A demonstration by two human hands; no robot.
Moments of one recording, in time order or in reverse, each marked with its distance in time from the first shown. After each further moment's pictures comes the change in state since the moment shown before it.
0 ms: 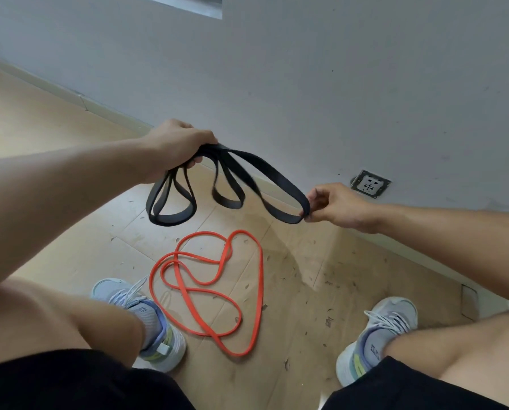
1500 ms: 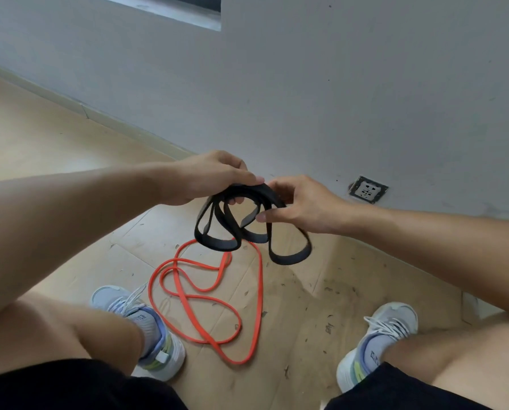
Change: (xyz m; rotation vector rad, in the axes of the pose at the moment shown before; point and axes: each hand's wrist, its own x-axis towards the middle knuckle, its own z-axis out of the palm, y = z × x) left_hand -0.024 0.011 0.032 0.094 -0.482 0.142; right_hand -0.024 -0.083 0.033 -0.098 -0.043 -0.267
